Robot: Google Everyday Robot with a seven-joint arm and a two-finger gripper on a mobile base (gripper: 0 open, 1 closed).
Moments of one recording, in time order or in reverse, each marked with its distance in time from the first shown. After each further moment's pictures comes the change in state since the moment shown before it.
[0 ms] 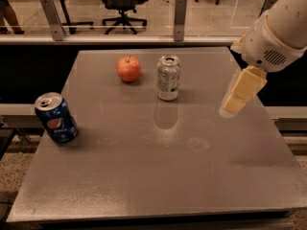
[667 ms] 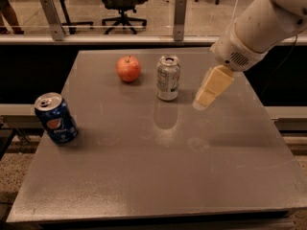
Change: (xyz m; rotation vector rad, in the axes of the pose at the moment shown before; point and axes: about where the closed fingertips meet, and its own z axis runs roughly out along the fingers) arm -0.033 -0.025 0.048 0.009 -0.074 0.041
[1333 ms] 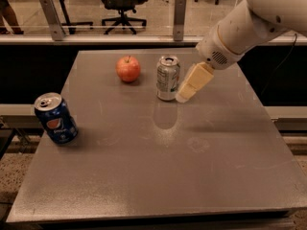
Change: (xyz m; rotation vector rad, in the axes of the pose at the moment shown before) arm -0.034 -0.018 0.038 -0.007 -0.113 0.025
